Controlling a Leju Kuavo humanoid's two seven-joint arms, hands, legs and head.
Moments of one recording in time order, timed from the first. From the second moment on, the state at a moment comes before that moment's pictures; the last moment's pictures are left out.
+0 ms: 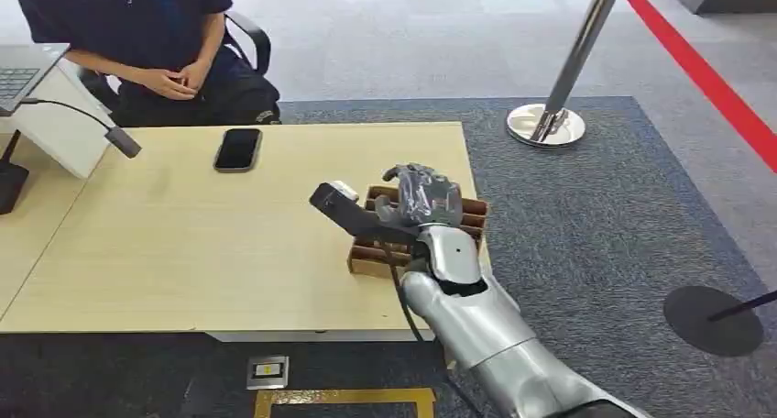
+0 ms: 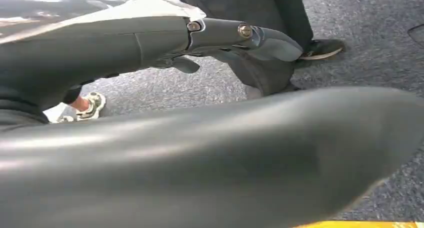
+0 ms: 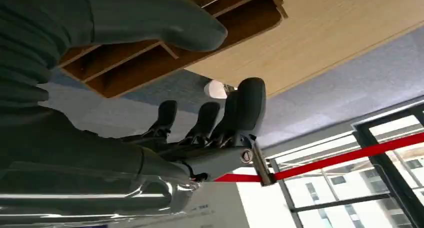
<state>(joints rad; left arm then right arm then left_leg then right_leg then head) -0.06 -0.25 0.61 -0.20 -1.44 0.64 0.12 -0.55 0.31 0.44 -0.72 1.25 -0.28 0.25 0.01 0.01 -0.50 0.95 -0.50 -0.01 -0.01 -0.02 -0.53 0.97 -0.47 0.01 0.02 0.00</state>
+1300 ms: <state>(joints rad) -0.06 -0.25 0.61 -0.20 -1.42 0.65 0.12 -0.65 0.36 0.48 -0.45 1.33 -0.27 0.38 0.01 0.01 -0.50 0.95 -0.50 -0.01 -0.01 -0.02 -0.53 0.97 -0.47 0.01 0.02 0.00</state>
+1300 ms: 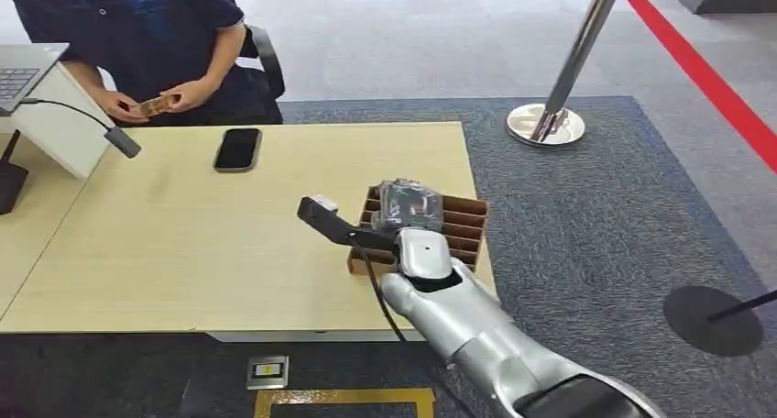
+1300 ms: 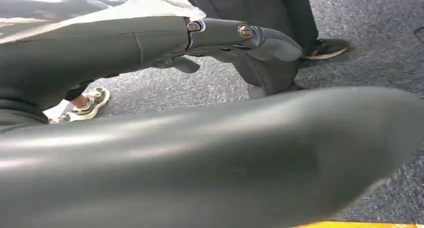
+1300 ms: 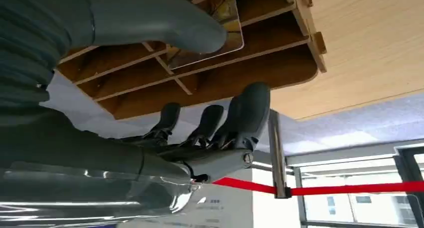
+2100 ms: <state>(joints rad) -0.06 -0.25 0.61 -0.19 -1.42 0.66 0.12 -0.66 0.35 0.48 -0.40 1.39 -0.26 0.41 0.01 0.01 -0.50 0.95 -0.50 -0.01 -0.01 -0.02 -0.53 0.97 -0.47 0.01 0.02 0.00</state>
